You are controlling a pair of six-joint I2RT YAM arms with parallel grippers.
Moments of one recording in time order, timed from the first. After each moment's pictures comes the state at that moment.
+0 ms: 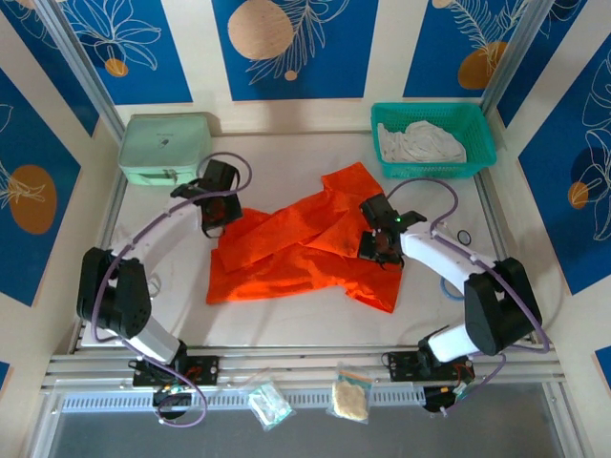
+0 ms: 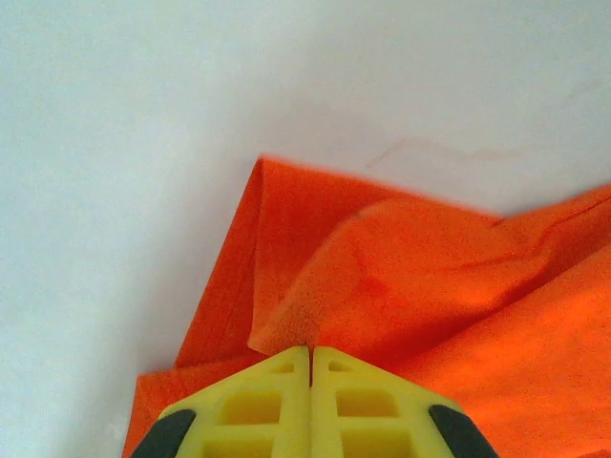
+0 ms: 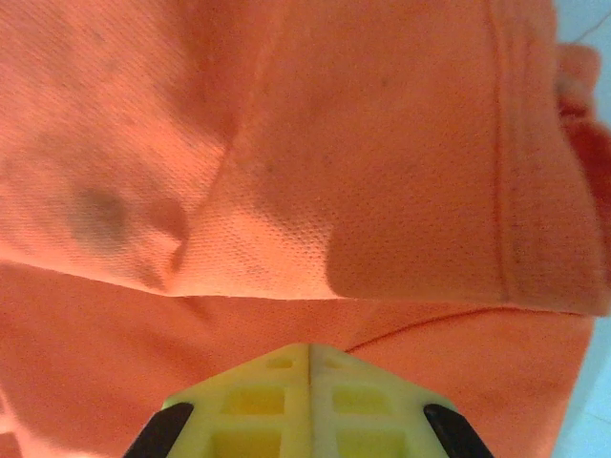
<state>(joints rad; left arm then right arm) -0.35 1.58 1.24 -0.72 -0.16 -0.60 0.46 1.45 0.91 -0.75 0.06 0.68</state>
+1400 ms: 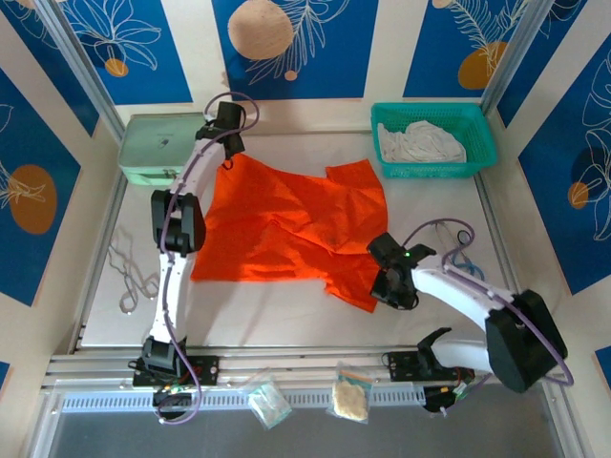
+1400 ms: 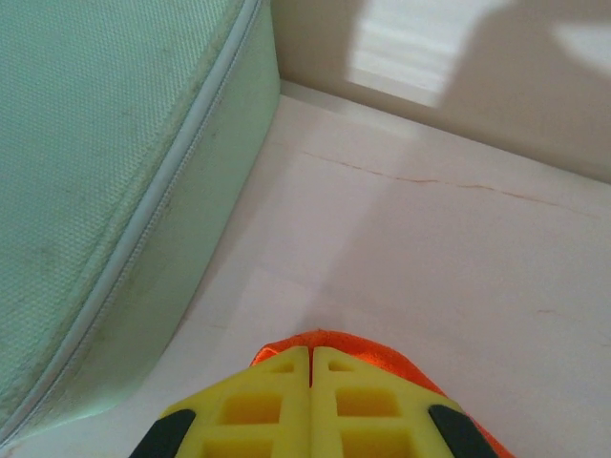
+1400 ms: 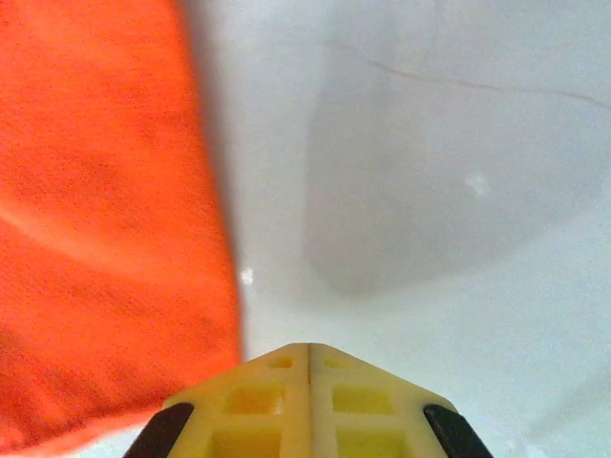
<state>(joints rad) -0.21 2.50 2.38 -0.76 -0.39 -0.46 0.51 1.19 0.63 -0.94 0.04 0.99</state>
